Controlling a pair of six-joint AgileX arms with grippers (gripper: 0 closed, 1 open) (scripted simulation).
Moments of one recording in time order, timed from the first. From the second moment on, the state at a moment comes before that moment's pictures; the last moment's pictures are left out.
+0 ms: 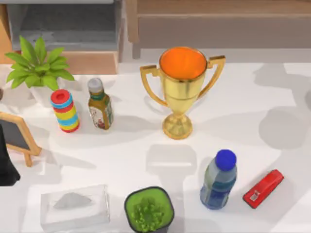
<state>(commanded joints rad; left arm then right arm) 0.00 0.00 0.00 0.00 0.00 0.00 -0.34 2.20 1.25 0.95 -0.30 0.01</state>
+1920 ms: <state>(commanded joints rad) 0.00 0.00 0.00 0.00 0.00 0.00 -0.35 2.13 1.23 1.01 -0.34 -0.03</state>
